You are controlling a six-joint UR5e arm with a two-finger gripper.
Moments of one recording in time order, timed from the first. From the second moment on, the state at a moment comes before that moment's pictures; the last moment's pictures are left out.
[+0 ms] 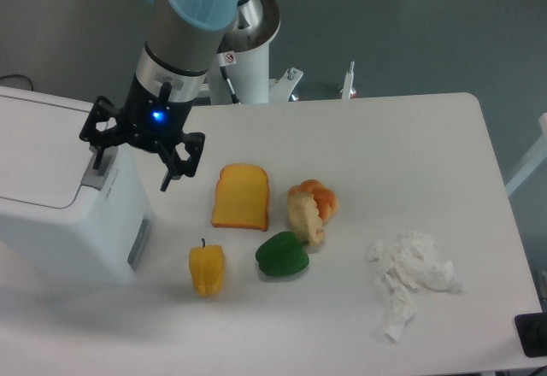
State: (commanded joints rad) arm 2.27 -1.70 -1.56 -1.25 1.07 0.31
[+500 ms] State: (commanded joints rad) arm 2.27 -1.70 -1.56 -1.25 1.07 0.31
